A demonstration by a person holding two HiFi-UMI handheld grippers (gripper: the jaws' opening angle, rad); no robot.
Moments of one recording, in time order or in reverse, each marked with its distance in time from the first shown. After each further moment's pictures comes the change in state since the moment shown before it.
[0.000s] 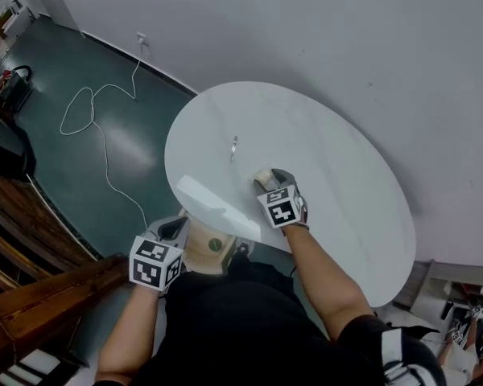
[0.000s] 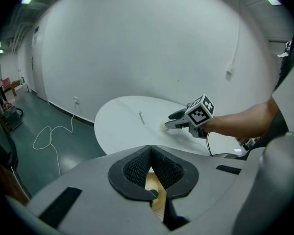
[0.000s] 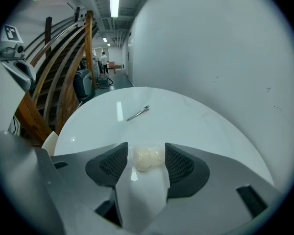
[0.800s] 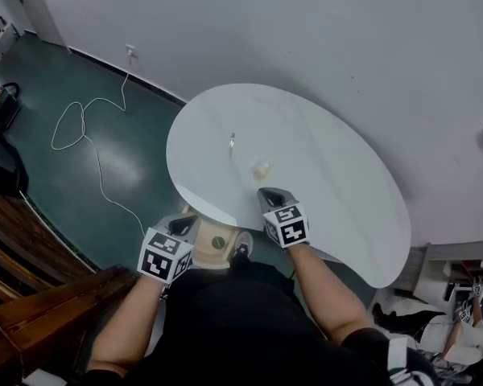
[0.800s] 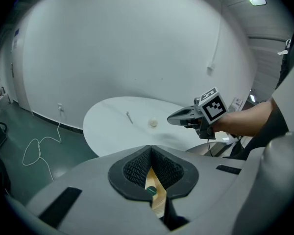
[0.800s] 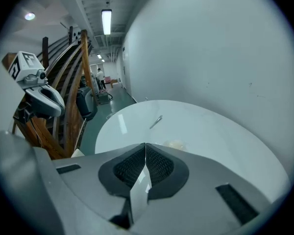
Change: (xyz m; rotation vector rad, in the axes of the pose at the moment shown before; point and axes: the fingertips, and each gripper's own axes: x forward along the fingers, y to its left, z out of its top) left arm -0.013 -0.016 -0.014 0.139 0.001 -0.141; right arm -0.083 0.065 0.003 0.151 -0.124 0.020
